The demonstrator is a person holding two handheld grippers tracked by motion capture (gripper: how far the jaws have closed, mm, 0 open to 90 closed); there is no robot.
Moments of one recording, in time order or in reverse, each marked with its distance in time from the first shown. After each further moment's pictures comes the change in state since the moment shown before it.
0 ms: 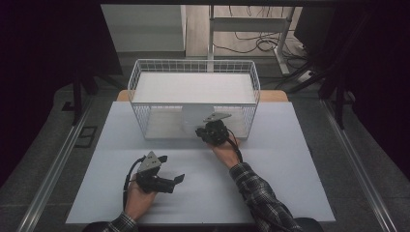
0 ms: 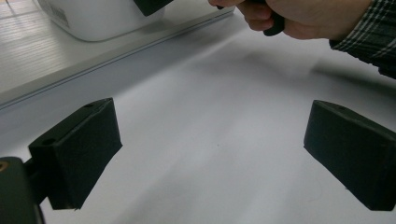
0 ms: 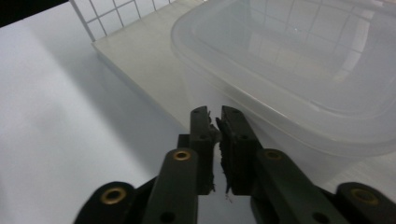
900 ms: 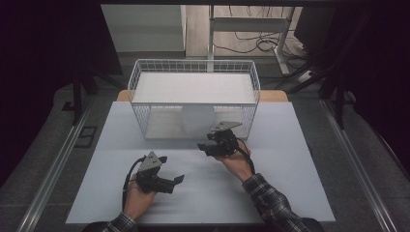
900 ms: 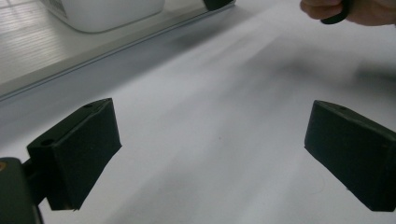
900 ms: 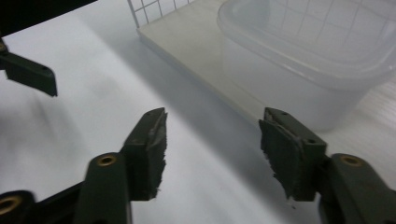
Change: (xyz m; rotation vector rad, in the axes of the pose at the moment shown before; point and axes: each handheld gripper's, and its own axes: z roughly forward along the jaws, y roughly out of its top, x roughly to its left) left arm 0.001 0.000 0.001 0.034 0.000 -0.001; right arm 0.016 -0.017 -0.049 0.007 0.059 -0.018
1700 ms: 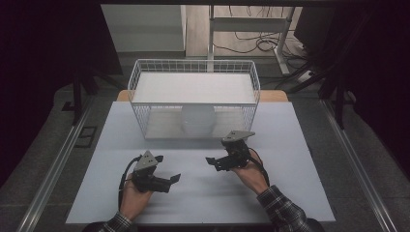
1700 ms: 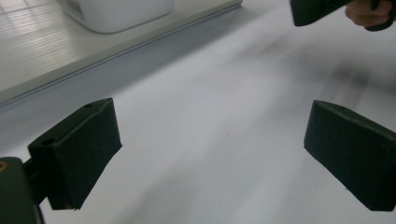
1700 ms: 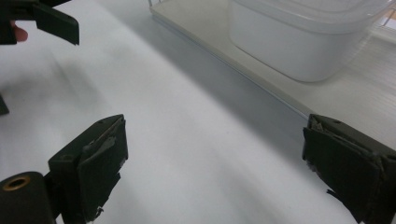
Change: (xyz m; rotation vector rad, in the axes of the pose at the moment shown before) left arm 0.006 0.000 -0.013 -0.003 0.019 -0.013; right arm 0.005 -0.028 -0.037 0.012 0.015 -0.009
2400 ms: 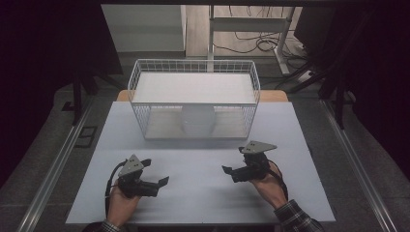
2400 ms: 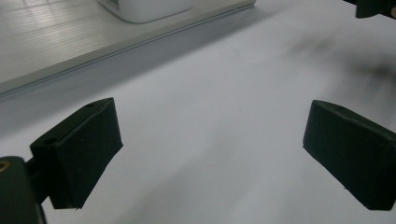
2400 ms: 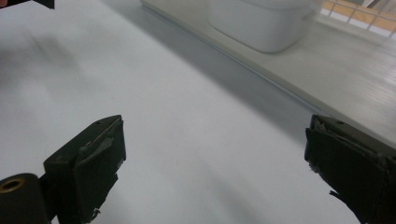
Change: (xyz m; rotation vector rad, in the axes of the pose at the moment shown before) left arm 0.005 -0.014 -0.032 -0.009 0.041 -0.034; right arm 0.001 -0.034 -0.053 -0.033 -0.076 -0.022
